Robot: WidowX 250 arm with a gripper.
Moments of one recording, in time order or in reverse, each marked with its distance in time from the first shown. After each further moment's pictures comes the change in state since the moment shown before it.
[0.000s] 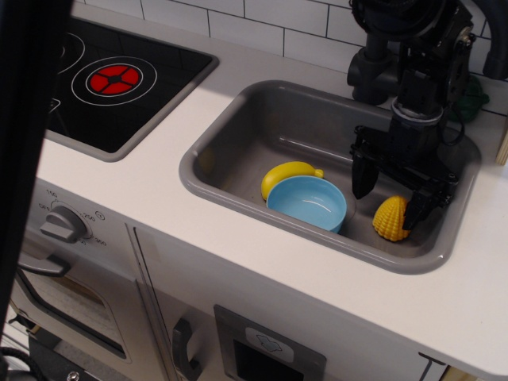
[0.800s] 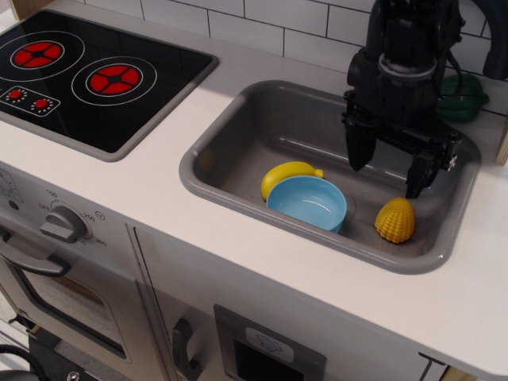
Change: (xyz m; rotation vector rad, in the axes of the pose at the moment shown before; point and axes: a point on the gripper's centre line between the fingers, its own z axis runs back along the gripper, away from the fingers) arm -0.013 0.004 0.046 -0.050 -0.076 0.035
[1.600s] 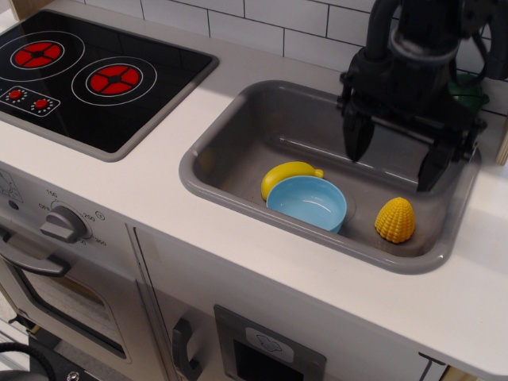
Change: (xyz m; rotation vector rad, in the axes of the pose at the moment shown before) arm -0.032 -0.022 0.041 0.094 -0.068 0.145
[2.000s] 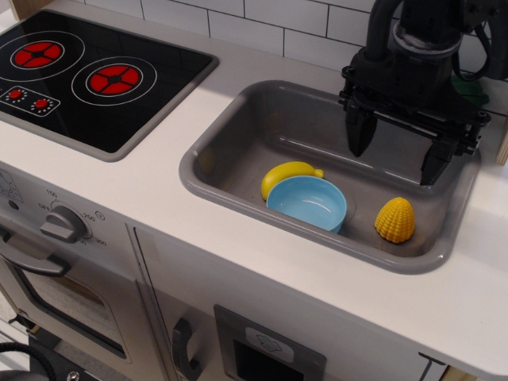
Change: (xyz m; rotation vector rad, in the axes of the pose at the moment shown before) arm 0.004 0.001 0.010 -0.001 -0.035 0.009
